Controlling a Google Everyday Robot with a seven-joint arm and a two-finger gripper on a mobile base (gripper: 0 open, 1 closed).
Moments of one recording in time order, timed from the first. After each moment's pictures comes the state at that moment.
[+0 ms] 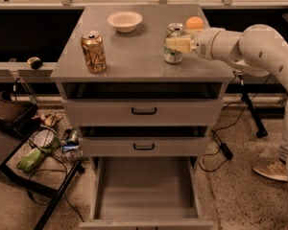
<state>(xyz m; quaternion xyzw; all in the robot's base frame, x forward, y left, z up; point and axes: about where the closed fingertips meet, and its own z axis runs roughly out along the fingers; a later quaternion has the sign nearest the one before) 0.778 -0.140 0.899 -0.29 0.73 0.18 0.59</state>
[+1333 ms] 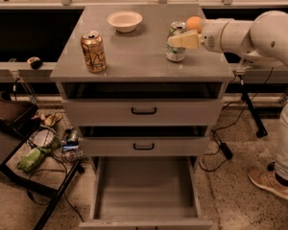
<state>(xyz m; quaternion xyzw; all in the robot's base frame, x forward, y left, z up) 0.767 -0.146 0.929 -0.31 0.73 0.16 0.59</state>
